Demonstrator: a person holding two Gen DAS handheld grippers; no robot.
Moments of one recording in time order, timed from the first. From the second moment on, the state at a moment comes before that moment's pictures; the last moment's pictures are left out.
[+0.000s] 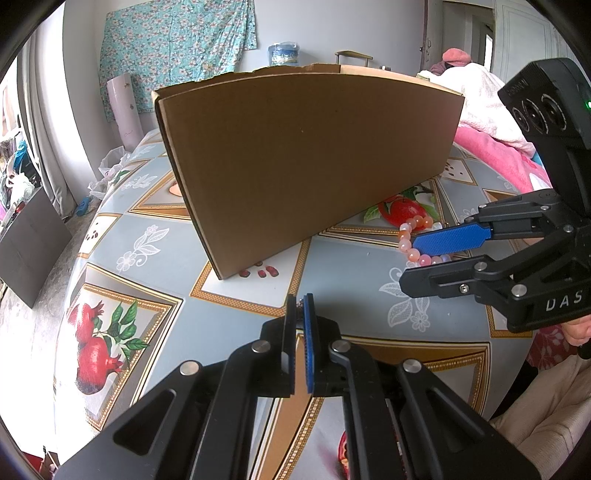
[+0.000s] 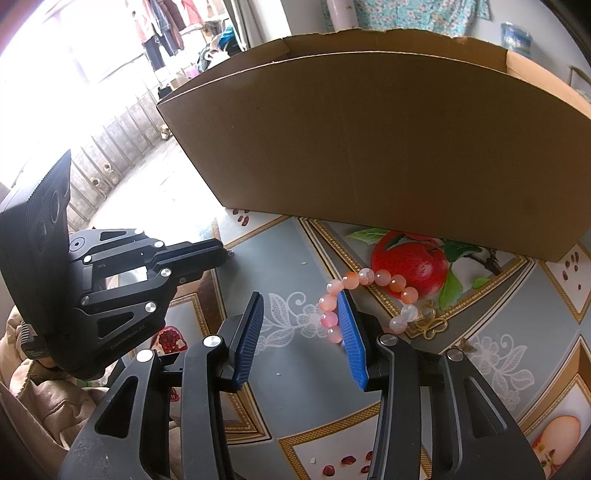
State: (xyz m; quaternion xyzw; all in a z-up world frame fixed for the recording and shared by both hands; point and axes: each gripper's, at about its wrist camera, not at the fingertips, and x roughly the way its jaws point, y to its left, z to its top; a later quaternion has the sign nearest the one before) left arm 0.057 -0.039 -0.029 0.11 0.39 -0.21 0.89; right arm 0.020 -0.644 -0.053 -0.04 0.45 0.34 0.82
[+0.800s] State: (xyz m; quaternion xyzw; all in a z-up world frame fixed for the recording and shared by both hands) left arm 0.056 -0.039 -0.029 0.11 0.39 -0.21 0.89; right arm 0.046 -0.736 -0.040 0.08 0.43 0.25 0.86
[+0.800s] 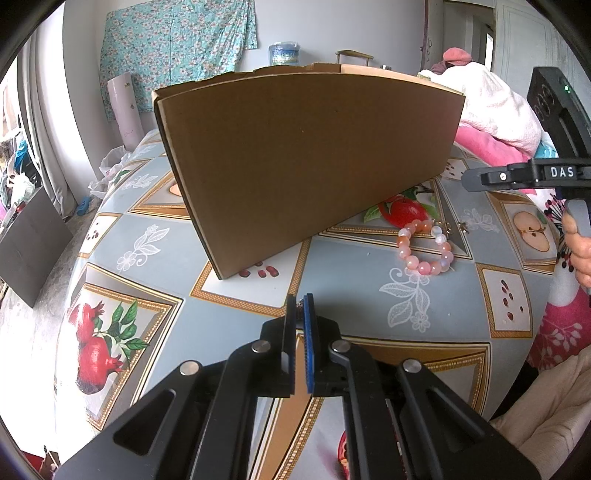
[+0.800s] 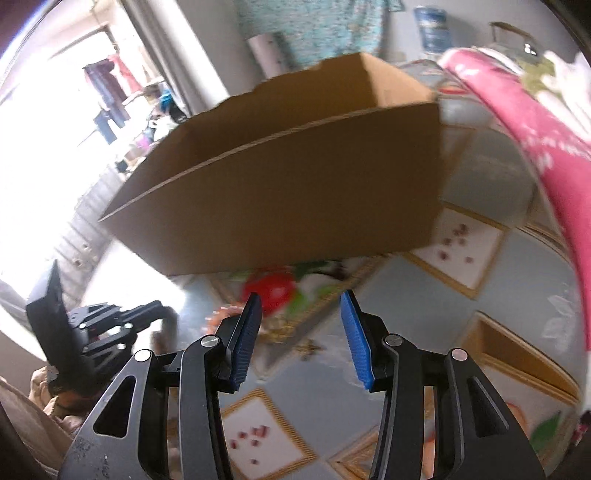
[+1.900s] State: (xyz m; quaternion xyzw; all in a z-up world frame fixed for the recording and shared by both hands) left arm 0.056 -0.038 -0.030 0.12 0.39 -0.21 0.89; right arm 0.019 -0.677 -0.072 -0.09 0.43 0.22 0.87
